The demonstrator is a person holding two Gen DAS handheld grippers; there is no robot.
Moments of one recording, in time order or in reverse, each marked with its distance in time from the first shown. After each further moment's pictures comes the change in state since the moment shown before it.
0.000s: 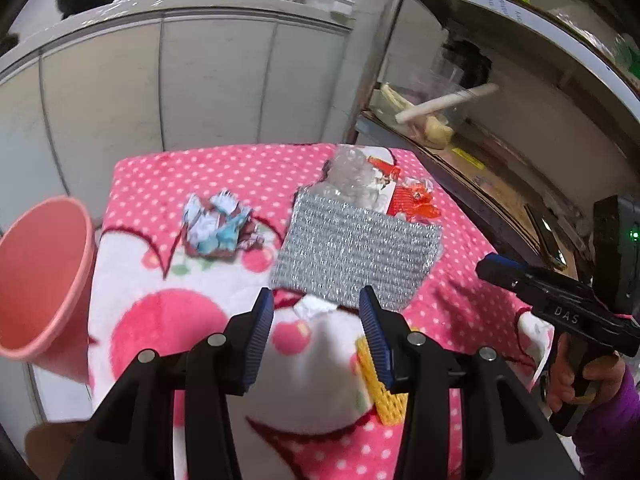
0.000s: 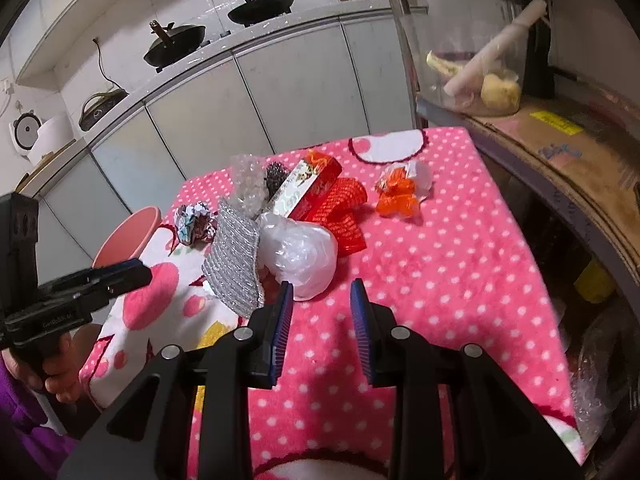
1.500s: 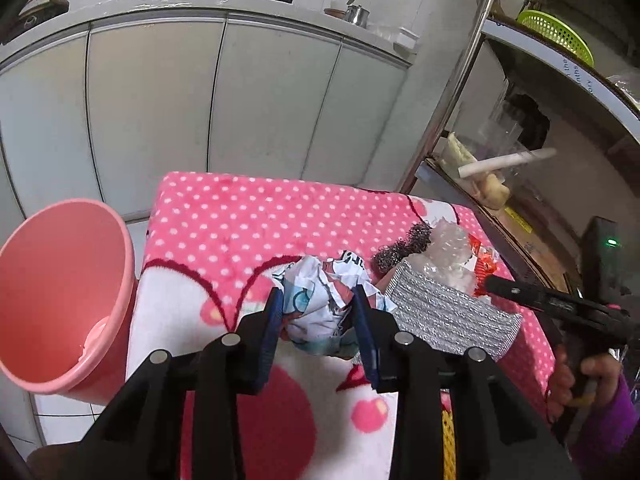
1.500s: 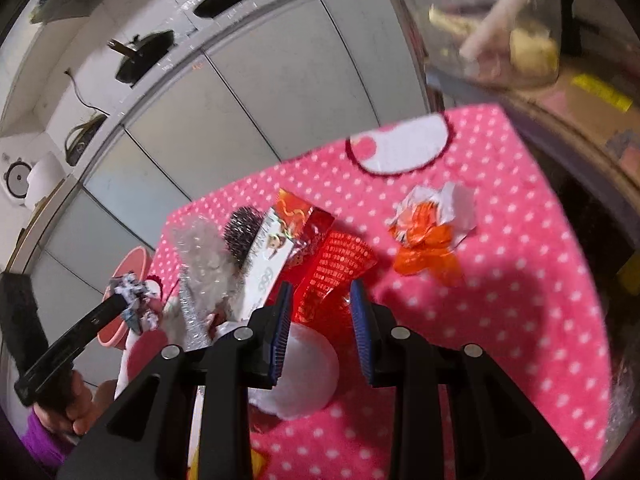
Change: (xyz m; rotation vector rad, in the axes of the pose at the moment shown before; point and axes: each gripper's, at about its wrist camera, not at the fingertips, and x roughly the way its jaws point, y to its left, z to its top) left arm 0.017 0.065 0.029 -0.168 -0.090 0.085; right arm 0.094 -0.028 0.068 0.149 0.110 0.082
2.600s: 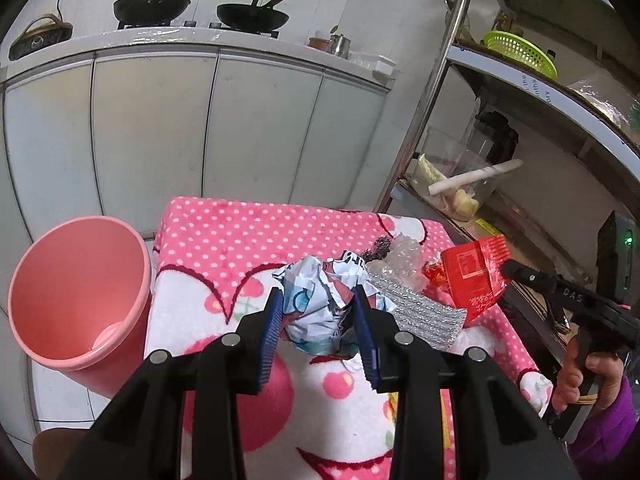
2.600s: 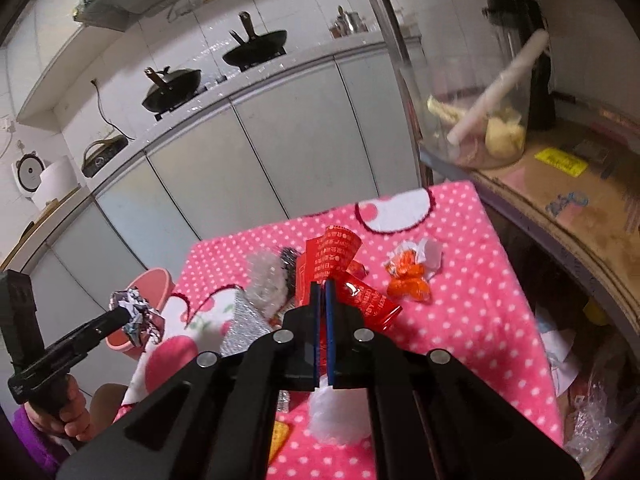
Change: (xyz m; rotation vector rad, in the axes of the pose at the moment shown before) left arm -0.064 -0.012 -0.014 0.032 -0.097 -0.036; right arm -0.099 0.039 -0.026 -0.104 -0.246 -0.039
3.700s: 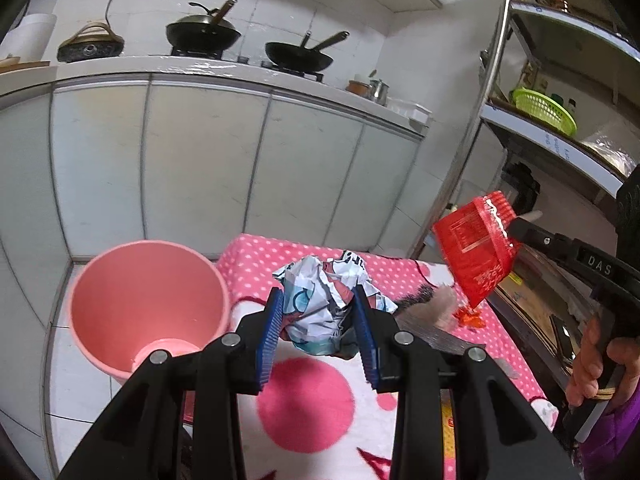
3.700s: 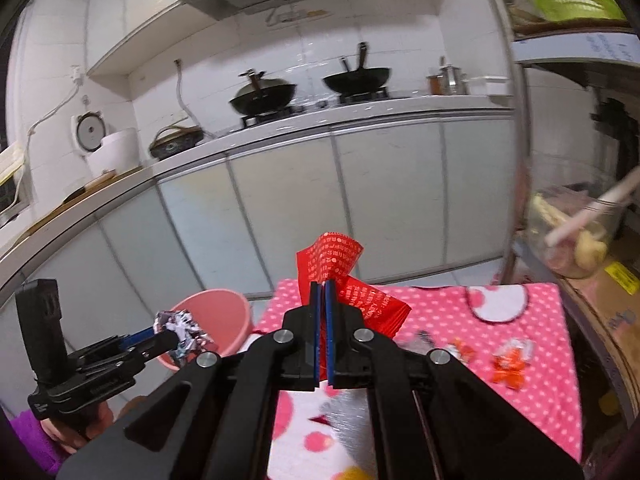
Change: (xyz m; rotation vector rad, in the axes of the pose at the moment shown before) left arm -0.066 0.057 0.009 -0.077 -0.143 0.099; right arm -0.002 0.147 0.036 -0.254 -0.091 0.167
